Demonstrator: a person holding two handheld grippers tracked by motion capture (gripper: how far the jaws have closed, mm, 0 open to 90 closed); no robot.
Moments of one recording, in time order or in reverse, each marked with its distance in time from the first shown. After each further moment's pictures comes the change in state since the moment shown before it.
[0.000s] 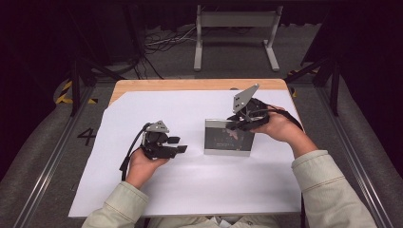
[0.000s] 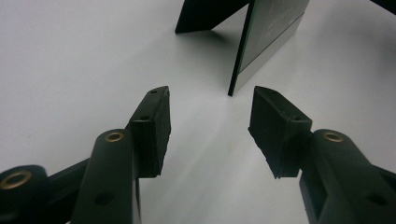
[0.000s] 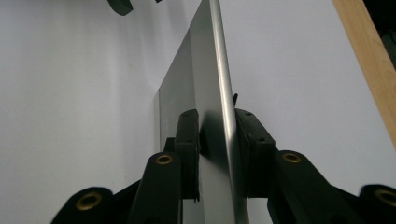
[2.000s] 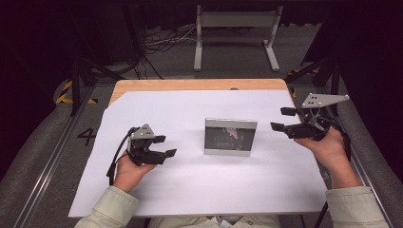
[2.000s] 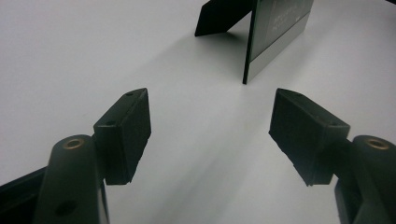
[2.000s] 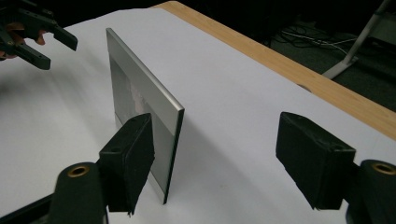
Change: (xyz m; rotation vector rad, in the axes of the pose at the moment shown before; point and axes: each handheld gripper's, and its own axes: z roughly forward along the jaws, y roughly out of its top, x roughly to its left) left arm 0.001 -0.023 -0.035 -0.069 0.083 0.061; right arm 0.034 -0.114 -0.097 -0.345 -0.285 0.499
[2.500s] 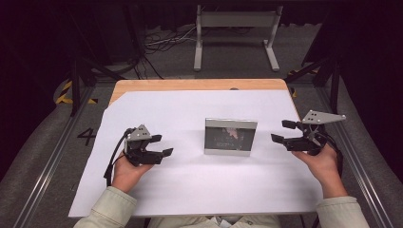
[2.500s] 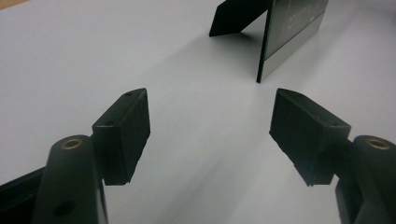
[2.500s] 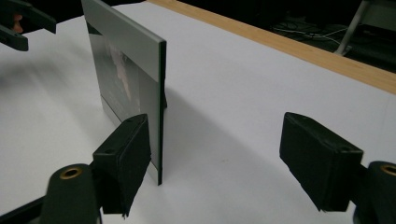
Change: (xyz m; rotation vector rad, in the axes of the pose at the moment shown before) left arm 0.003 -0.004 -0.004 -0.022 0.041 0.001; right arm -0.001 -0.057 0.014 -0.028 -0.035 0.073
